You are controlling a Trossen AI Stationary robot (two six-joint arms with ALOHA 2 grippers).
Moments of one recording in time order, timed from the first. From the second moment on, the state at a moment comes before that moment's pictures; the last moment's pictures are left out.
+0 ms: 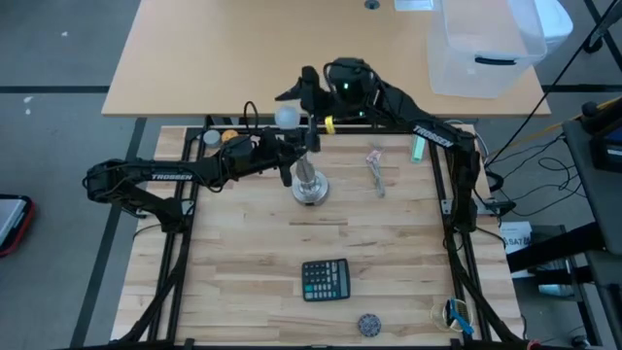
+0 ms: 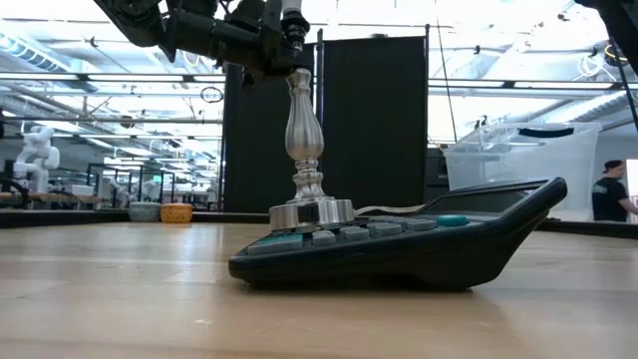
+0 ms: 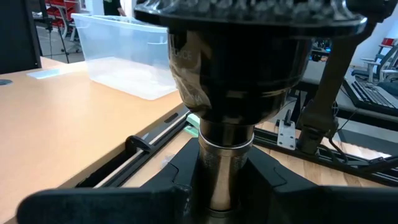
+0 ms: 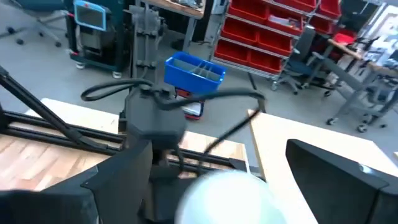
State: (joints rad) left arm 0.32 1.37 0.75 0.50 -0.03 -0.13; right arm -0.31 1.93 2.29 -0.57 -0.27 -0.34
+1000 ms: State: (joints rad) left arm 0.32 1.37 0.75 0.50 -0.03 -0.14; right arm -0.39 1.98 2.29 -0.61 -0.41 -0.13
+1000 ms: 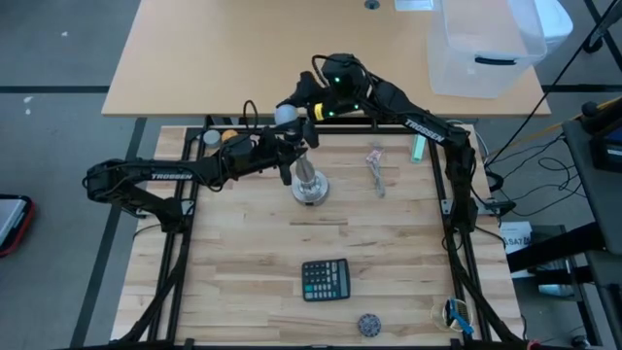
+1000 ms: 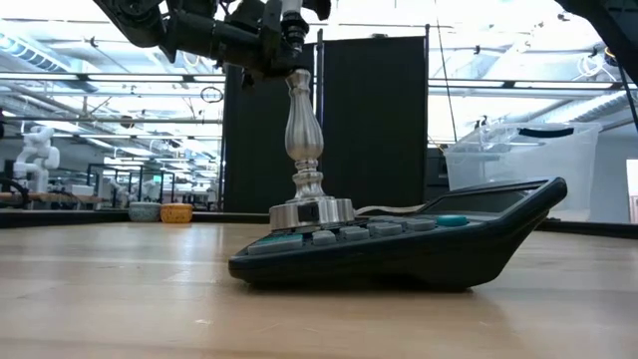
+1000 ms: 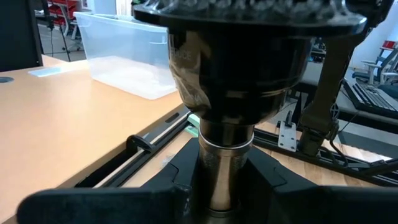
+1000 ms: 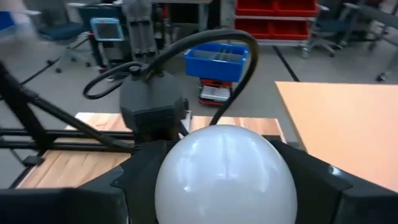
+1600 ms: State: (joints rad) left arm 0.32 1.37 0.75 0.50 -0.04 -0.13; right arm -0.19 1.98 2.29 -0.61 0.27 0.10
